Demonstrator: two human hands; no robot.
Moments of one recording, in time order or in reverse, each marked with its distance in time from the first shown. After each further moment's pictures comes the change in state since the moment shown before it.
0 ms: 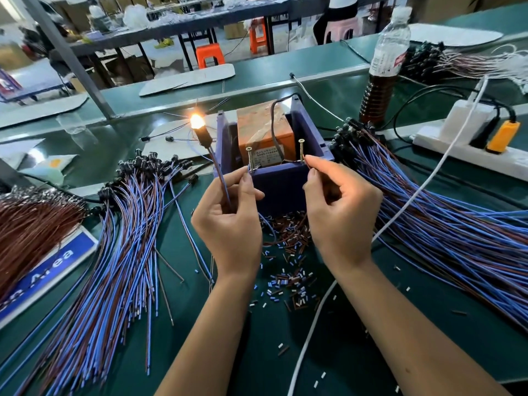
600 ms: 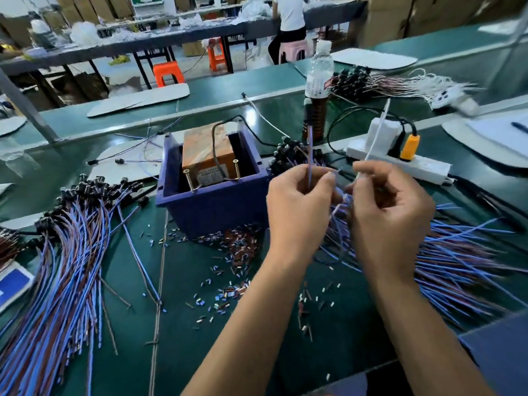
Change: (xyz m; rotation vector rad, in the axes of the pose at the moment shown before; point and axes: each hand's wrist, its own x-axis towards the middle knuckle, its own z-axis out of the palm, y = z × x) left_hand -0.050 0.080 0.108 -0.121 -0.611 -0.431; right_hand 0.026 0.012 -0.109 -0.050 0.234 0.202
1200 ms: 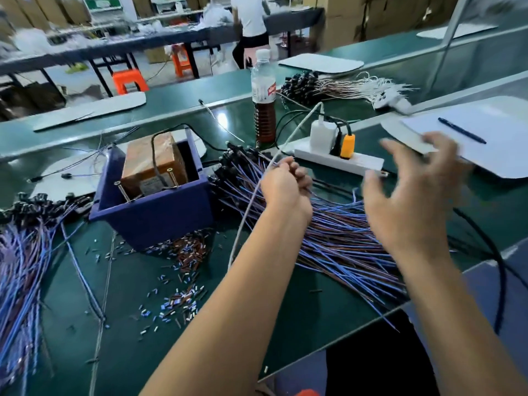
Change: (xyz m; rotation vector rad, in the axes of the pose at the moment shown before) left_hand 0.048 -0.010 0.102 -0.861 0.069 -0.641; right_hand 0.063 0.020 -0.104 -0.796 -0.078 -0.088
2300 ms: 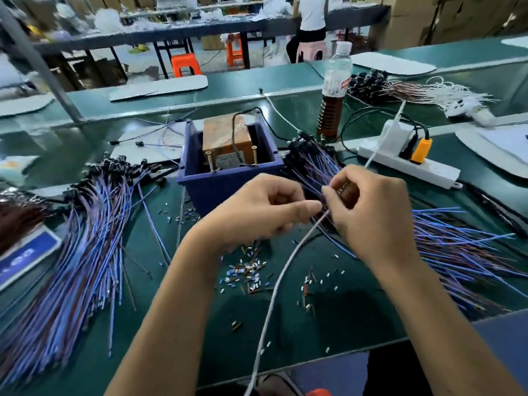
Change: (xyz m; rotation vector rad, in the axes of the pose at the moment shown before) left_hand -0.091 0.128 -0.126 1.389 -0.568 0.368; right_hand -0.044 -0.098 0.038 0.313 -0.291 -0.313
